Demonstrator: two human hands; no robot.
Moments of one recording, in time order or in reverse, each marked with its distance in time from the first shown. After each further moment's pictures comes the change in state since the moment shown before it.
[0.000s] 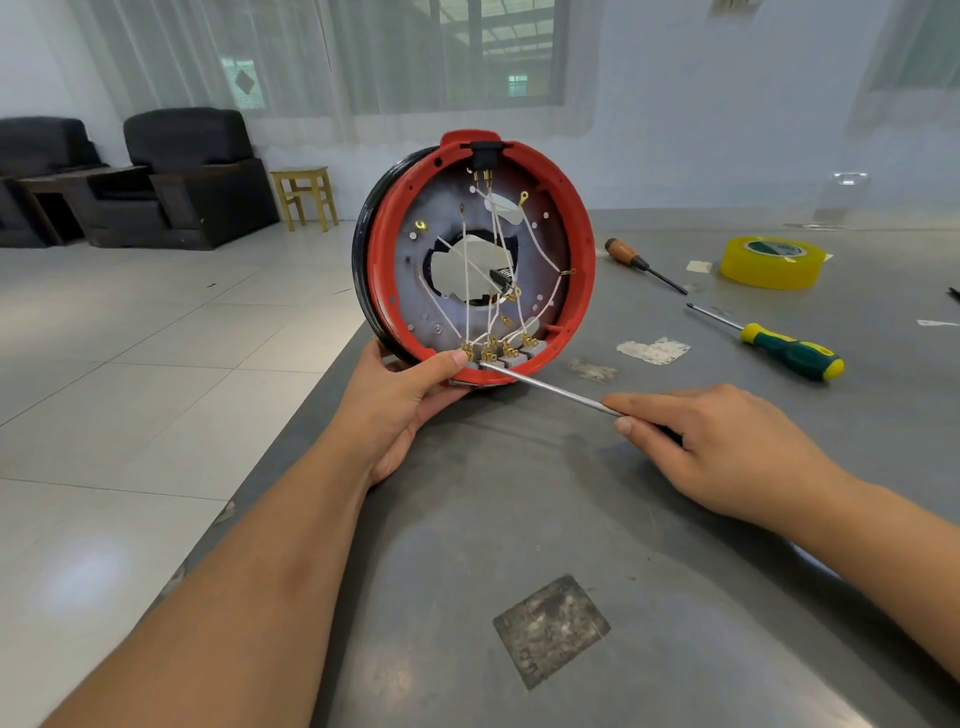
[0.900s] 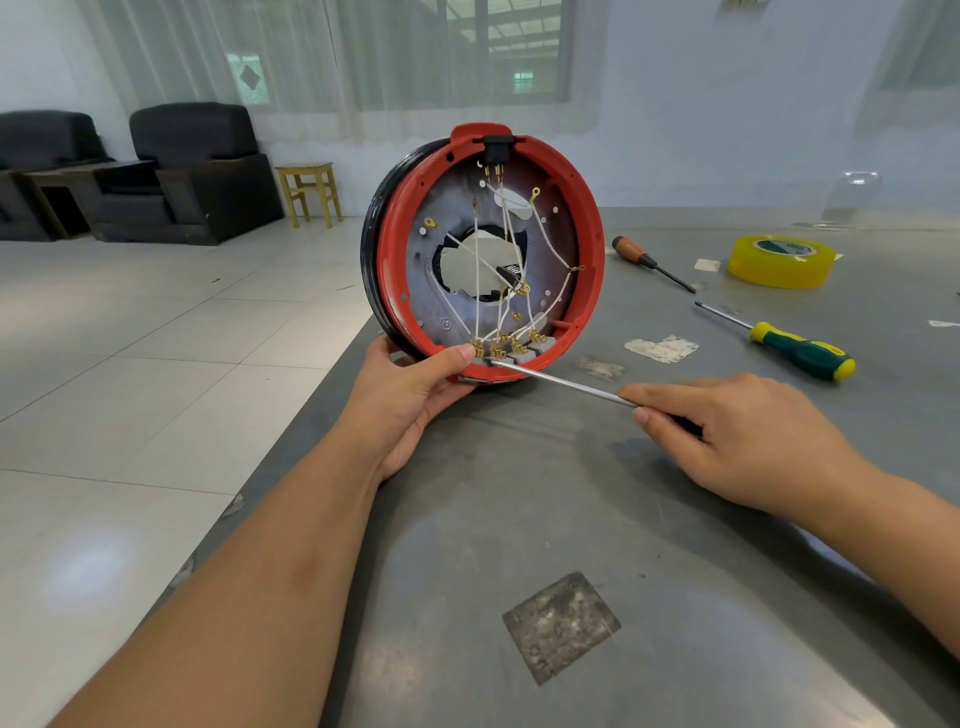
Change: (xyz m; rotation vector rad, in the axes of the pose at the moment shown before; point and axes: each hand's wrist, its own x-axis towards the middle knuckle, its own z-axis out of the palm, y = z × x) left_hand 0.002 -0.001 -0.001 -0.091 0.015 -0.028; right_hand -0.001 0.007 -0.003 -0.064 0.128 -0.026
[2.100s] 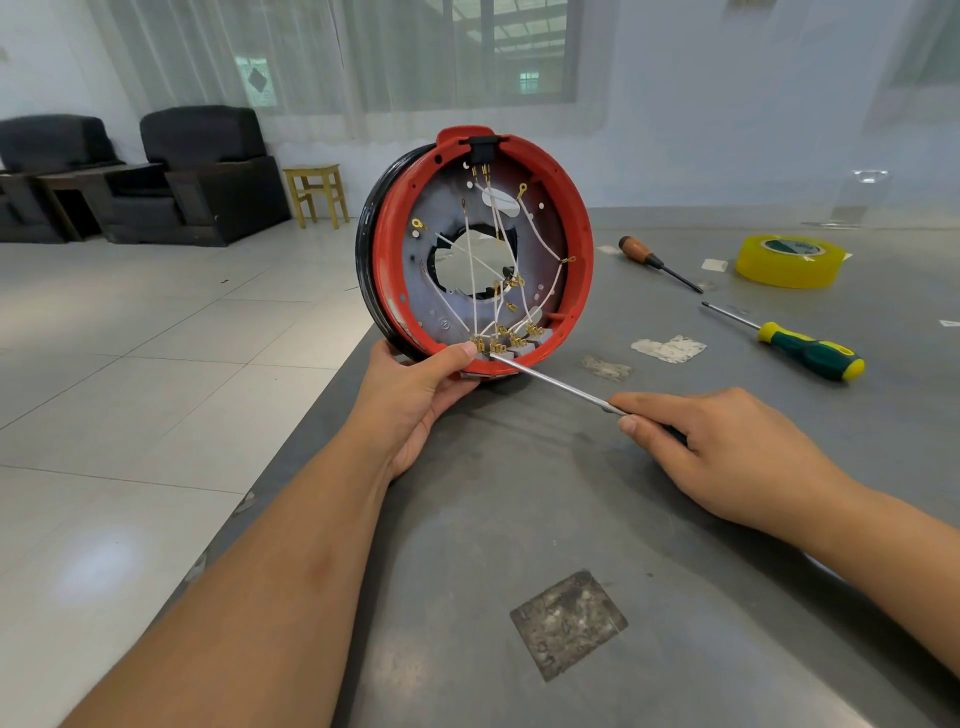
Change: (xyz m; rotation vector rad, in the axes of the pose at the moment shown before) left_hand -0.001 0.001 0.002 0.010 0.045 0.021; right_hand -0.002 -0.019 0.003 0.138 -0.118 0.080
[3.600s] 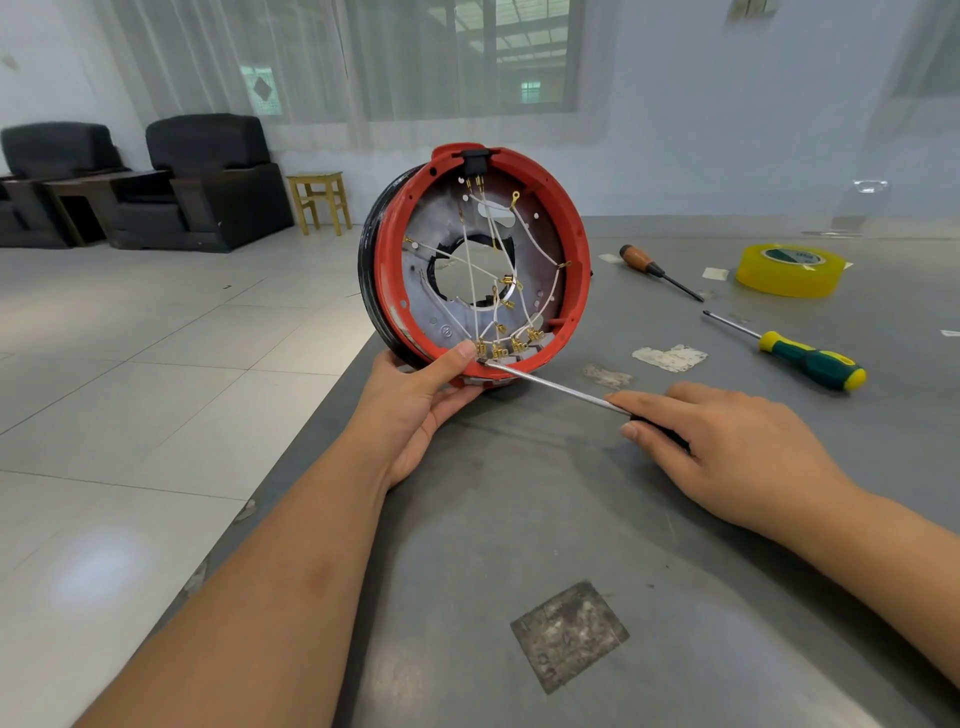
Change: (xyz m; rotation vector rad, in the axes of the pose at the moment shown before) left_hand -0.002 0.003 -0.002 -0.060 -0.055 -0.033; right_hand 0.007 0.008 0.002 -0.266 0.033 -0.055
